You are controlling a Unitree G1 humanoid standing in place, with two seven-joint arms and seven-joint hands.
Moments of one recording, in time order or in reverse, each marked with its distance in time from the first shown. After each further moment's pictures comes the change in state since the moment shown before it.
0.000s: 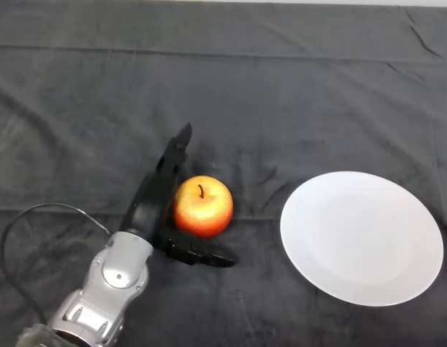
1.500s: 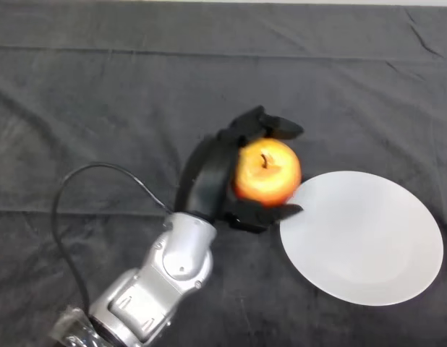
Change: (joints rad) left arm -0.041 -0.023 -0.298 -0.371 0.014 0.117 0.266; right arm 0.000 0.000 0.000 0.000 0.000 0.000 -0.004
